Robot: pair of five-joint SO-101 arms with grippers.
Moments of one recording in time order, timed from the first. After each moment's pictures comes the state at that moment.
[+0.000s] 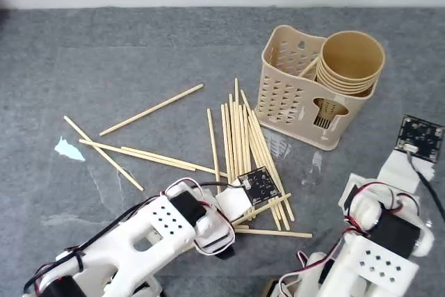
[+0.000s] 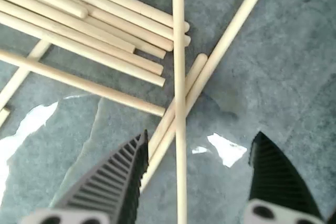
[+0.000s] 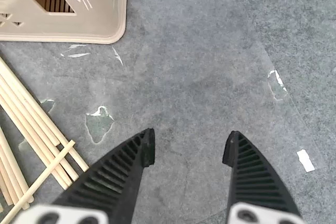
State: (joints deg) left arm 43.2 -28.3 61.0 60.4 -7.9; right arm 26.4 -65.1 48.4 83.0 4.4
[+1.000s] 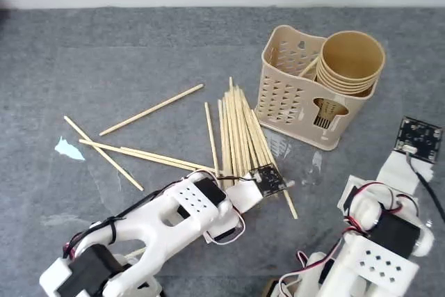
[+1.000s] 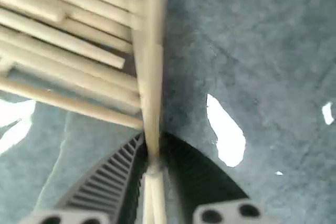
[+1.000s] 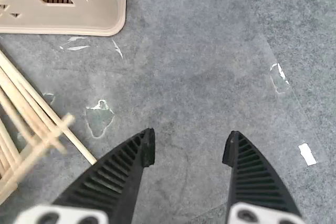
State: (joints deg) left arm 42.5 -8.6 51.7 59.2 -8.2; right arm 26.4 -65.1 48.4 84.1 4.4
